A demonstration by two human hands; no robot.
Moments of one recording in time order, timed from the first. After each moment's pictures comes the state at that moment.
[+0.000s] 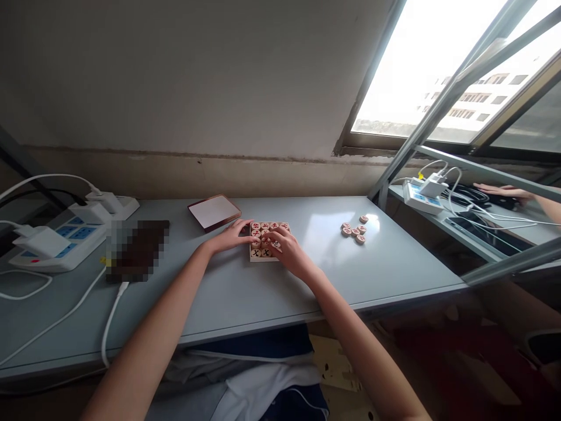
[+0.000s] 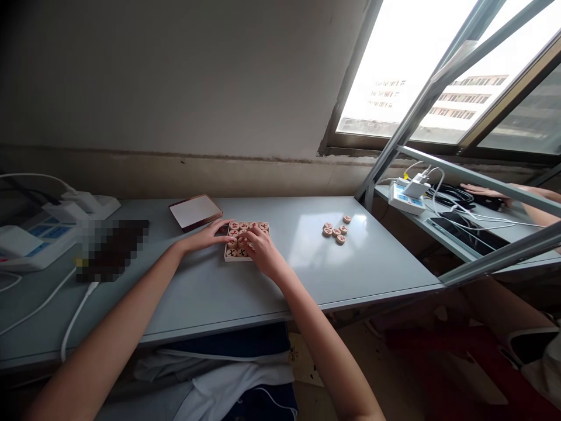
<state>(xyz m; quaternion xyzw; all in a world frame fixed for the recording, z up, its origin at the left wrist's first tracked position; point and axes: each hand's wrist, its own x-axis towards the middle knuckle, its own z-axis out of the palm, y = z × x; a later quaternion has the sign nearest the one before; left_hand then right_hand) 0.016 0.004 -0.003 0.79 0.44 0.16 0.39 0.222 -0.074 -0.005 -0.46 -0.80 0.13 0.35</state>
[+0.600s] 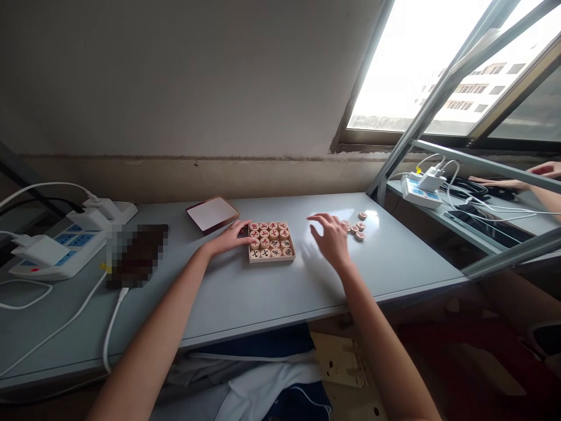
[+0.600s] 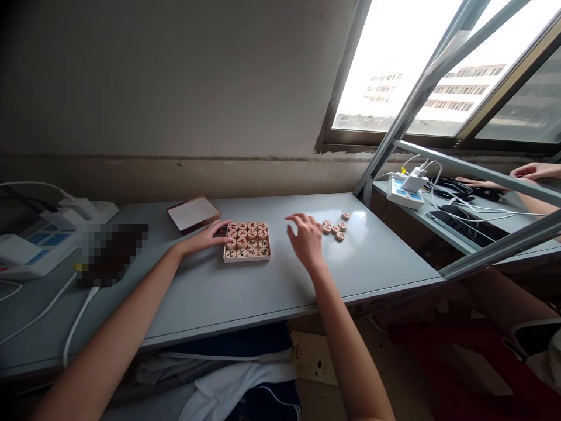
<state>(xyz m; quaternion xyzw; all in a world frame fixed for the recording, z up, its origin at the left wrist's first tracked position) 0.017 0.004 -0.001 0.79 0.44 0.15 0.39 0.305 -0.076 0.008 -0.67 -0.67 -0.09 0.30</state>
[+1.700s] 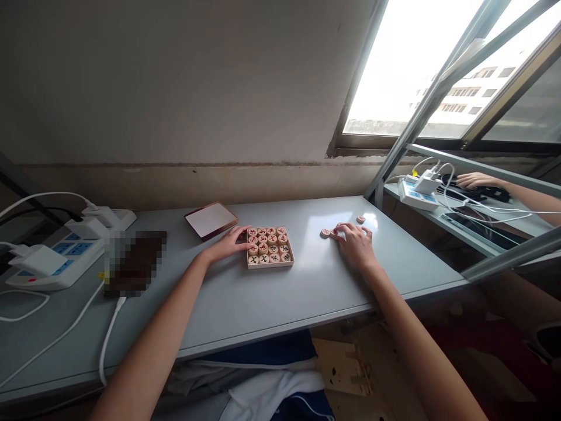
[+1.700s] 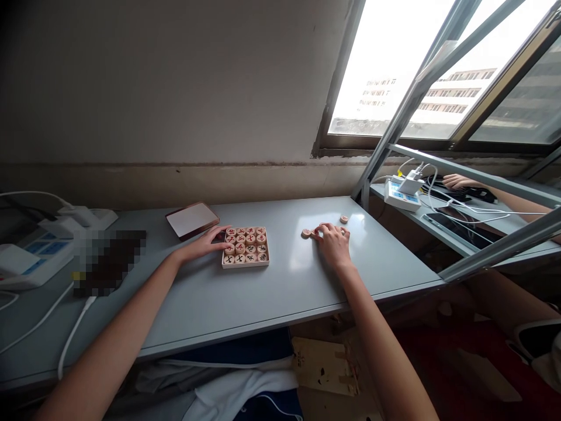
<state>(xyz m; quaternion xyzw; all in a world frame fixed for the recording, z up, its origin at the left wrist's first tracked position) 0.015 0.008 -0.008 0.80 0.43 0.16 0.39 0.397 -0.074 -0.021 -0.72 -0.65 -0.12 0.18</state>
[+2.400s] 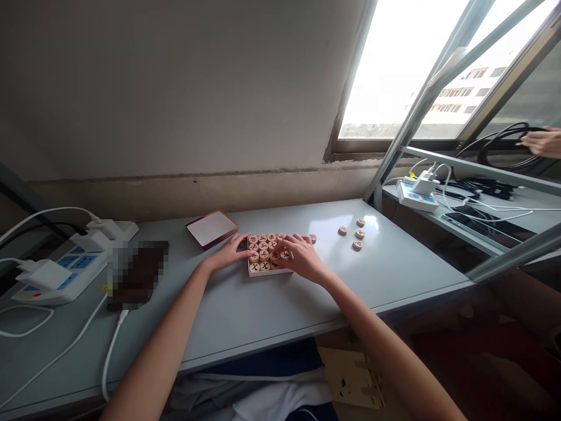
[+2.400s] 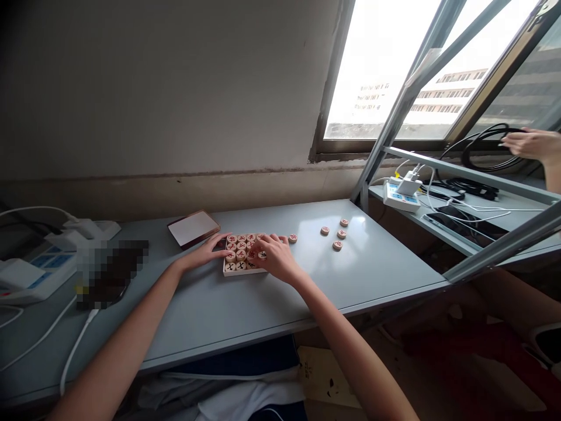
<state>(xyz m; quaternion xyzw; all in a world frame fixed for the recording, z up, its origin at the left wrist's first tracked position) 0.017 0.009 -0.008 0.80 0.44 0.17 0.39 0.257 -0.073 0.003 -0.55 -0.80 0.00 0.24</state>
